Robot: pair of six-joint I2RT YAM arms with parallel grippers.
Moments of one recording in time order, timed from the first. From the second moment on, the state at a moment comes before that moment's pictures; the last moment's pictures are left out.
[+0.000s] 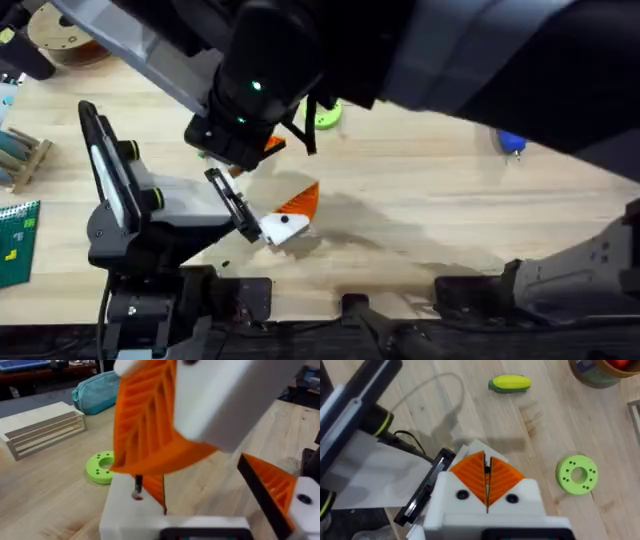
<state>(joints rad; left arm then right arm) 0.03 0.01 0.01 -0.10 0.98 -0.01 1.10 1.82 1.89 -1.06 0.02 -0.10</state>
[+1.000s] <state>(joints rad) 0.03 0.01 0.01 -0.10 0.99 -0.01 1.10 1.84 1.88 -1.05 0.00 -0.04</state>
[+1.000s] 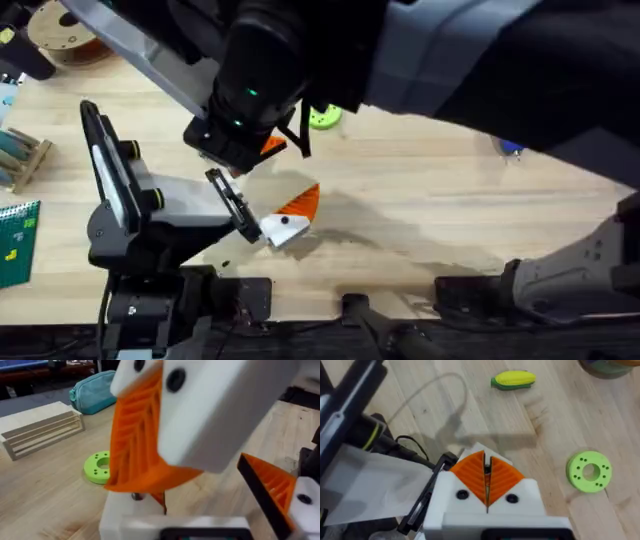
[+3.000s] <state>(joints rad) 0.03 0.01 0.01 -0.10 1.01 -0.02 1.13 1.84 1.84 -1.06 0.04 -0.01</state>
